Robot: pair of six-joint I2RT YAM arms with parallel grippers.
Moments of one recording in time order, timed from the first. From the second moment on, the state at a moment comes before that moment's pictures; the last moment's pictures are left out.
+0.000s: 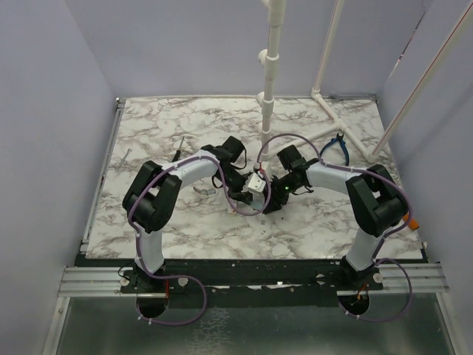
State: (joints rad) left arm -0.61 1.91 1.31 -0.74 0.87 1.29; right arm 0.51 1.78 0.99 -0.43 -0.72 -0.41
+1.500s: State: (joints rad) left arm -0.67 1.93 1.23 -0.58 0.75 1.24; right arm 0.42 1.60 0.92 -0.56 -0.62 -0.68
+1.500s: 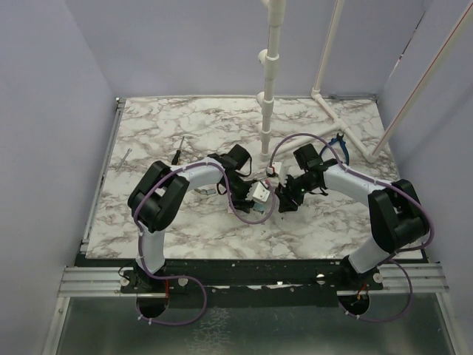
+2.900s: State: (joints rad) left arm -0.55 2.05 1.58 -0.58 1.10 0.16; right arm 0.48 1.16 0.81 -0.31 -0.43 -1.05
